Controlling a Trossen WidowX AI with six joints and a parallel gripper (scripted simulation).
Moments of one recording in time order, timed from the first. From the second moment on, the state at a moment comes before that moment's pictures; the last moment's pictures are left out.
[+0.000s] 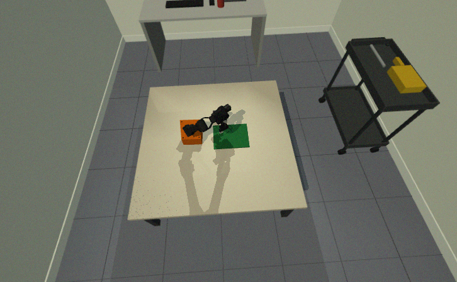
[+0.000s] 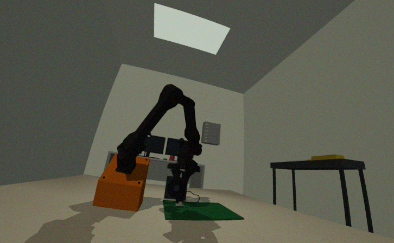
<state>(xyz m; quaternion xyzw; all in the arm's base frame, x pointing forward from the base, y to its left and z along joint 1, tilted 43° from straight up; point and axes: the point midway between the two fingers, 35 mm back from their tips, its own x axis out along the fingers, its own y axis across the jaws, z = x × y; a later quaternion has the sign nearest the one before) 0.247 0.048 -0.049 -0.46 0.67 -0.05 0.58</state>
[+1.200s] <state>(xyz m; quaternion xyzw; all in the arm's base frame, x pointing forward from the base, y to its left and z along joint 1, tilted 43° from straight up) 0.210 -0.036 0.029 -0.45 0.68 -0.06 0.58</state>
